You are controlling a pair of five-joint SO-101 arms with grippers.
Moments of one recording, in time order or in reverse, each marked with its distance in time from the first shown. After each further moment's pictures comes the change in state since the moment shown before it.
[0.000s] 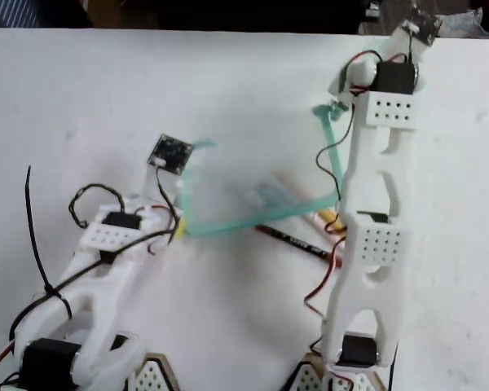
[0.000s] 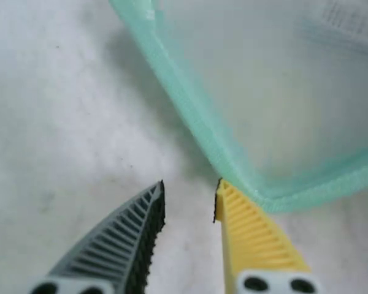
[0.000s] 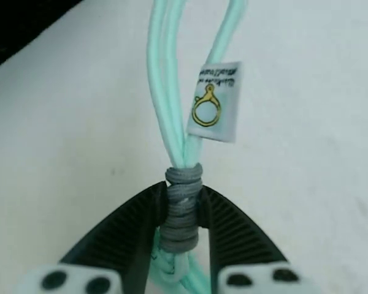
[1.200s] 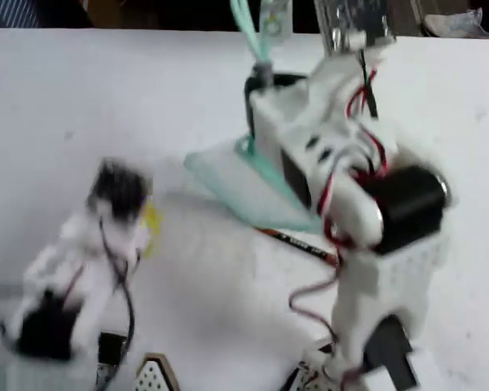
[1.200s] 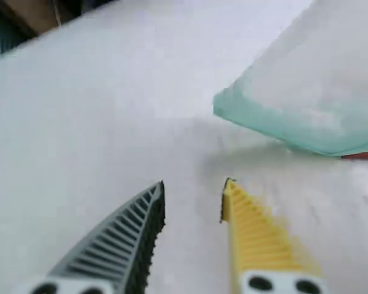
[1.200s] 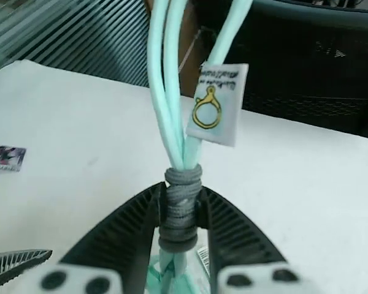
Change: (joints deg) left arm -1.4 -56.6 -8.4 38.0 -6.9; right arm -28.3 -59.3 30.2 0.7 22.5
